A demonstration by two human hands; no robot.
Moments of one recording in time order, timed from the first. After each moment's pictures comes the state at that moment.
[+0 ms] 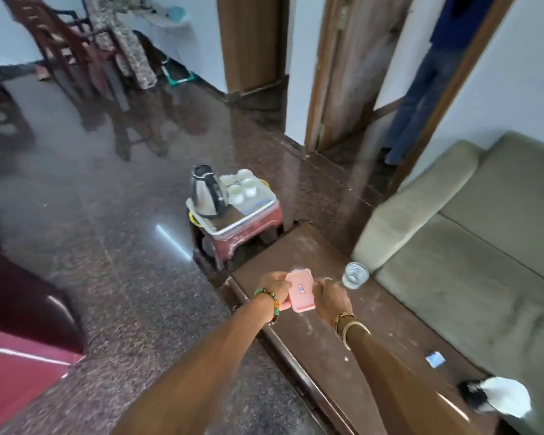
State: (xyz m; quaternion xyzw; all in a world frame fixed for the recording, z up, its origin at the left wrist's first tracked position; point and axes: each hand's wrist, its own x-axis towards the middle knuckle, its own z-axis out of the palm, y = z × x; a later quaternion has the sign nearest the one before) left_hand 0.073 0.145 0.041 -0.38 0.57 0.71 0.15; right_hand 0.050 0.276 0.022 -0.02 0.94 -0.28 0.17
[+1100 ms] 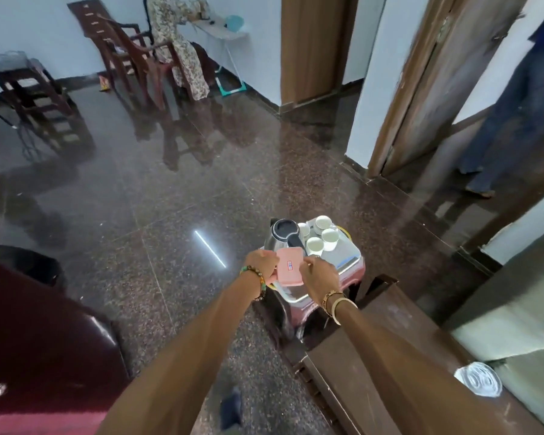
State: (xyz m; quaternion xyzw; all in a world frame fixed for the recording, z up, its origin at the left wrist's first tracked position) left_hand -0.133 -0.257 0.041 -0.41 0.61 0.68 0.04; right_hand -0.157 -0.111 0.052 -0.13 0.93 -0.30 0.17
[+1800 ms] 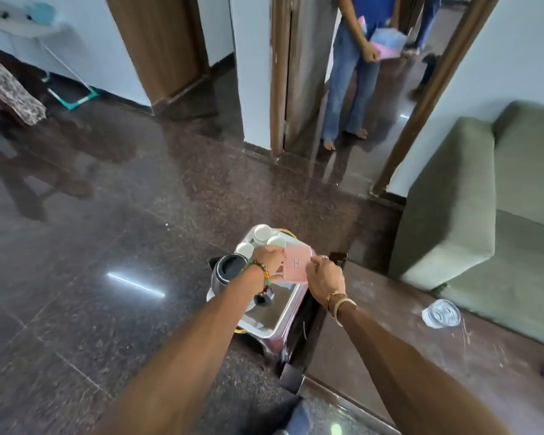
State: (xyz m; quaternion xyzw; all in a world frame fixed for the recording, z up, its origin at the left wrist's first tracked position) left_hand -0.308 -0.225 0.024 -0.25 0.68 0.64 0.26; right_hand -0.259 -0.090 0.014 0.18 0.91 -0.36 0.10
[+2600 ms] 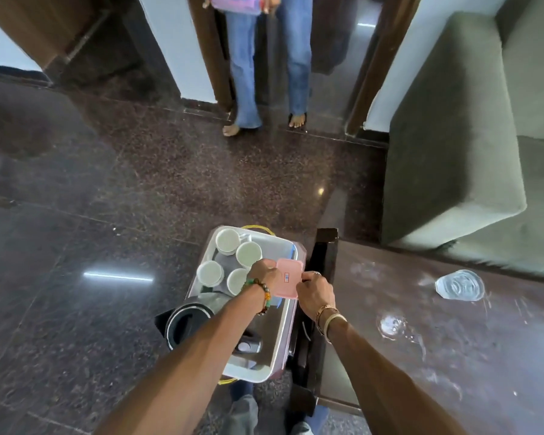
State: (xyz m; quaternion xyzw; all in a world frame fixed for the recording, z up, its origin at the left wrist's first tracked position) left_hand -0.429 -0.166 -0.141 -0.15 0.83 0.41 0.36; right_hand -0.358 -0.063 -0.136 0.40 0.77 -0.44 0.21
